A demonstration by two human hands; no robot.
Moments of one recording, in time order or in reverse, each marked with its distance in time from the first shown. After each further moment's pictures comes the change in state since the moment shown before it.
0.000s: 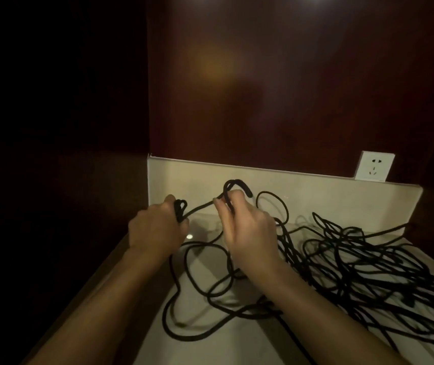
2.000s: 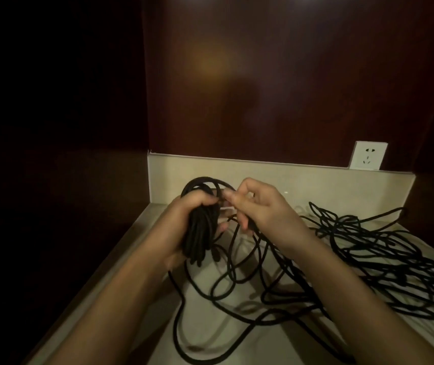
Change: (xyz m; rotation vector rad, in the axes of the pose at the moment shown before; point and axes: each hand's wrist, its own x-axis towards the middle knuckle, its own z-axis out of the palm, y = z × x) left_hand -0.049 0.043 -0.054 -1.629 -0.613 -0.154; right_hand 0.011 0.001 -0.057 0.852 -0.462 0.483
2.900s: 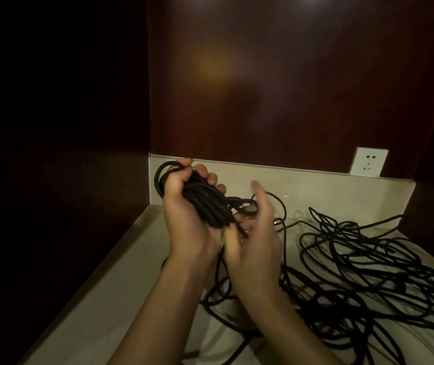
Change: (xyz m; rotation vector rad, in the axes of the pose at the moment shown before) left_hand 0.014 0.002 0.050 -0.739 0.207 0.540; right_hand -0.031 0.027 0.059 -0.457 0.650 -0.357
